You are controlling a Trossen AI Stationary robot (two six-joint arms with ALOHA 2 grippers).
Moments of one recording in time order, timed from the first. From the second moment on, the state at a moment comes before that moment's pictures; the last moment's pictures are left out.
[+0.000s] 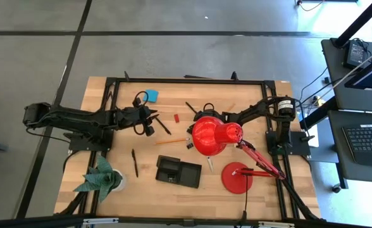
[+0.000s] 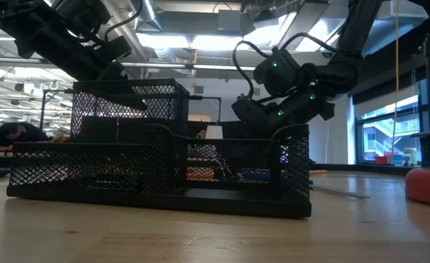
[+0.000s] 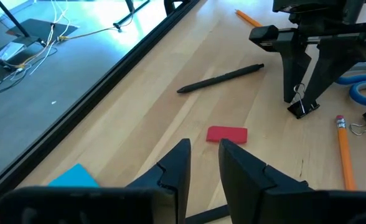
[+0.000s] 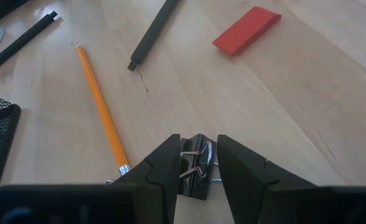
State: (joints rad) left arm 0.14 0.98 0.36 0.12 -0.42 -0.04; right arm -0.17 1.93 0.78 0.54 -0.08 0.41
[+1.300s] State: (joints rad) left arm 0.14 0.98 0.36 0.12 -0.42 -0.14; right arm -0.17 1.93 0.78 0.58 -0.08 0.33
